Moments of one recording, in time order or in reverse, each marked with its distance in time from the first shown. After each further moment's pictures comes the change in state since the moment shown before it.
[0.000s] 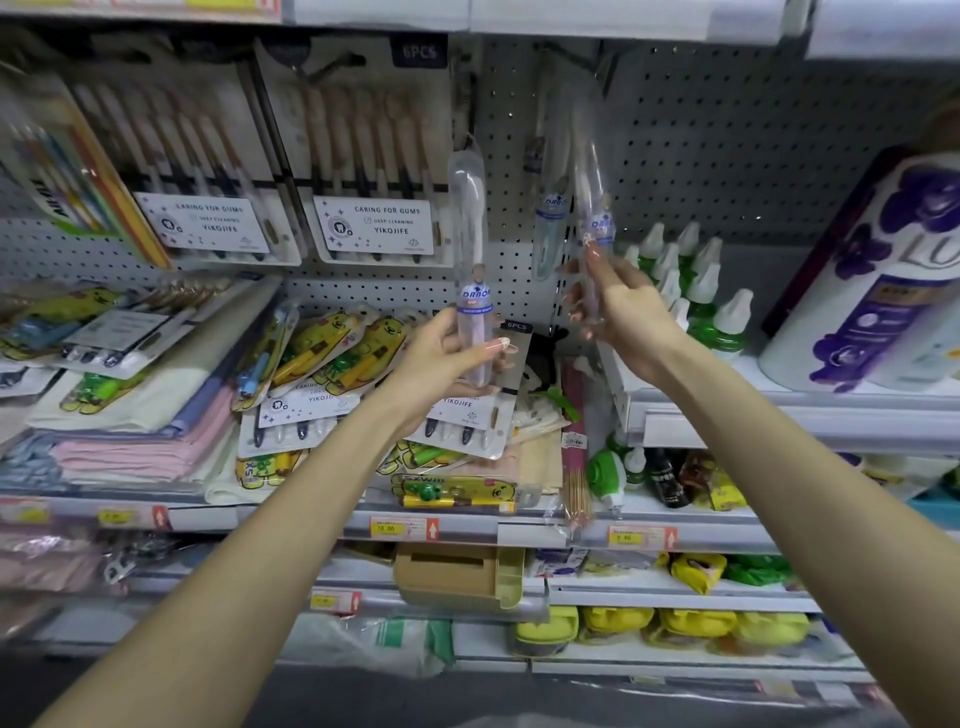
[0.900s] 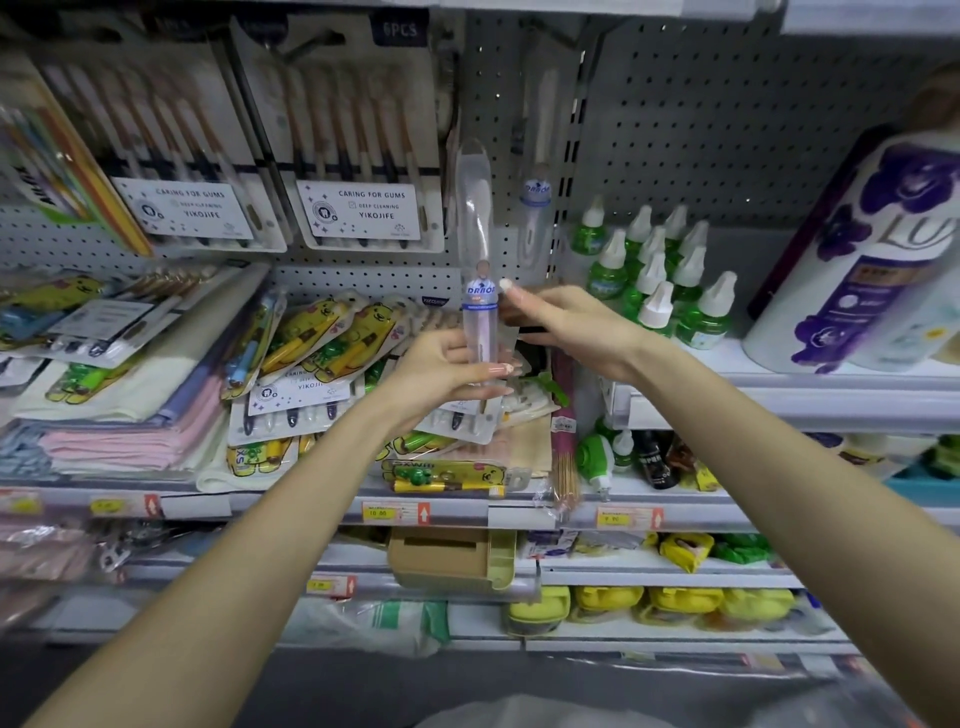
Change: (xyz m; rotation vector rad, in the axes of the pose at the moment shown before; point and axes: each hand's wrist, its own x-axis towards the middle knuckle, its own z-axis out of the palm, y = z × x) left_hand -0.003 -0.014 0.011 -0.074 -0.077 -0.143; right_hand -0.014 0.008 0.013 -0.351 -0.391 0.086
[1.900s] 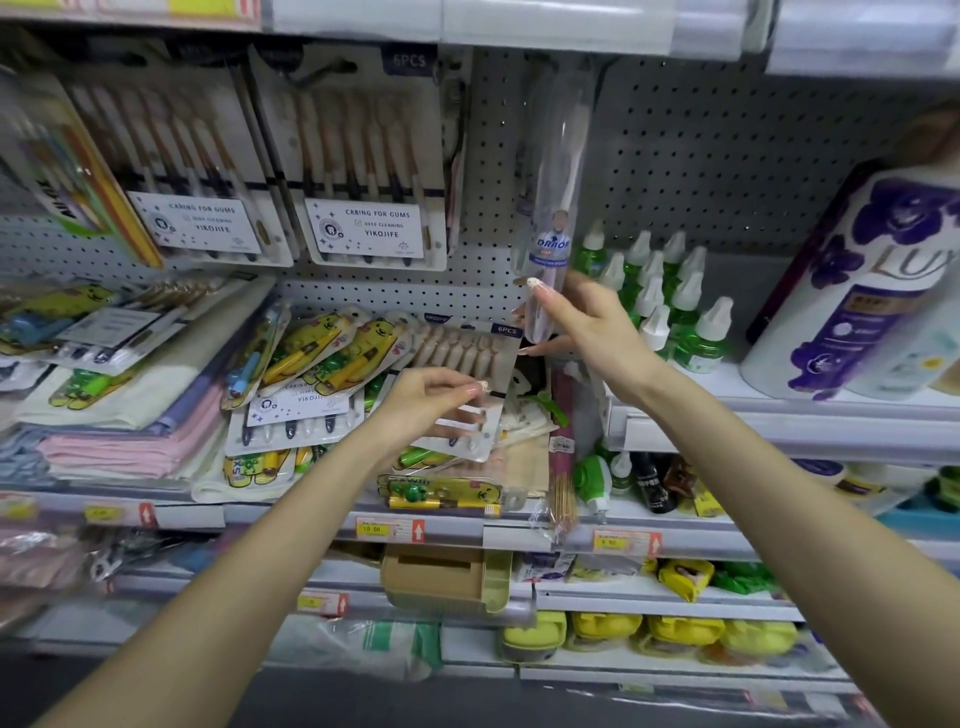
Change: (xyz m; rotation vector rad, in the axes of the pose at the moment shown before) left_hand -0.009 -0.018 -0.012 0.178 0.130 -0.031; right_hand -0.012 -0.006 -0.006 0.130 0.203 -0.301
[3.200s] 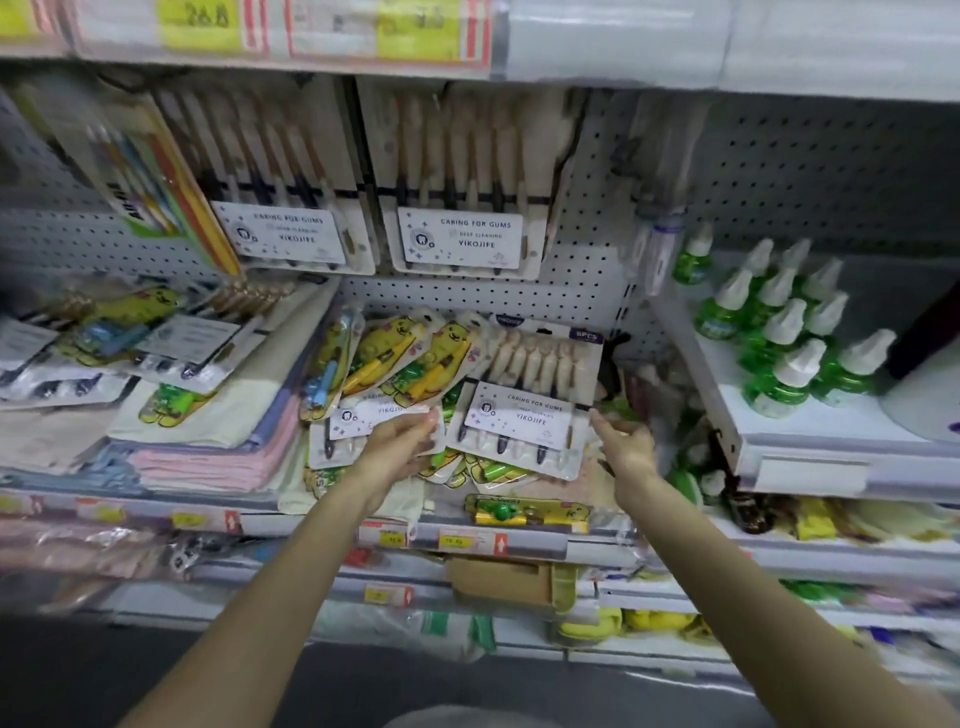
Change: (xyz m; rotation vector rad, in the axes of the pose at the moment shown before) left_hand 0.025 -0.085 -0.130 -0.182 0.224 -0.316; right_hand 0.011 0.134 0.090 0.048 0.623 0.797
